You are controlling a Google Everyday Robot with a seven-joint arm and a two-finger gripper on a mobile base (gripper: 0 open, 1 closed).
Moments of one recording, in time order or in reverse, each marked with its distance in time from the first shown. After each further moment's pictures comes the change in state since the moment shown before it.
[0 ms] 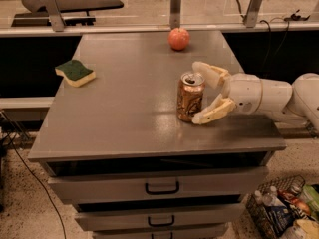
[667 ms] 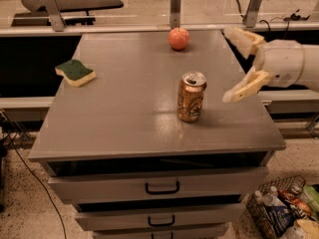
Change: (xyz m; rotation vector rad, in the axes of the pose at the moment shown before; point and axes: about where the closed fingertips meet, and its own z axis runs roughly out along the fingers) arm -0.071 -0.018 -0.042 0.030 0.093 -0.145
